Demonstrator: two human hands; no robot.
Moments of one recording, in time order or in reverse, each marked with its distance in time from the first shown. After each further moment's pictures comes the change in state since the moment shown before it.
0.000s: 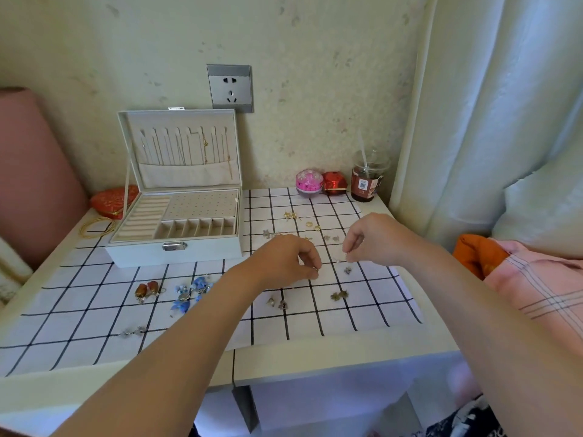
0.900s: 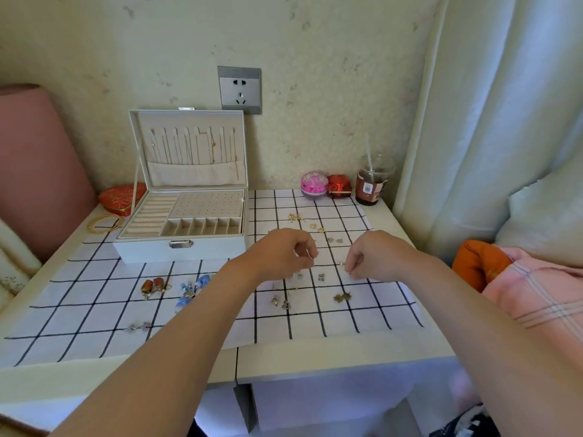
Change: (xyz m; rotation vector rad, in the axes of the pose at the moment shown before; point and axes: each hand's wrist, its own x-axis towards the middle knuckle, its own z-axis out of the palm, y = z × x) left_hand -0.006 0.000 -0.015 0.005 0.068 -0.026; right_hand -0.005 -0.002 0.015 -0.177 -0.128 0.003
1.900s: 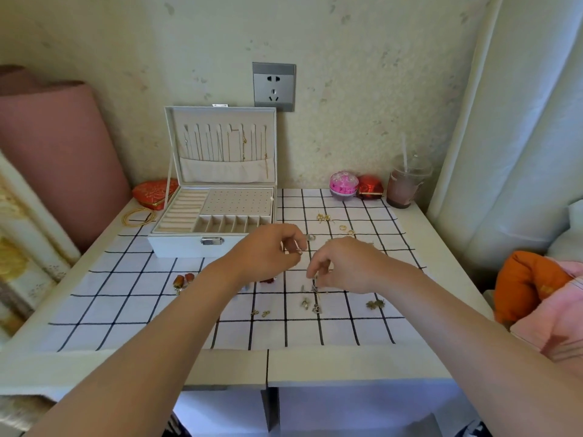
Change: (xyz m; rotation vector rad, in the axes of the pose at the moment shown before) left_hand -0.035 -0.043 -0.037 -0.049 0.139 -0.039; right_hand 0.022 -0.084 0.028 0.063 -0.035 -0.293
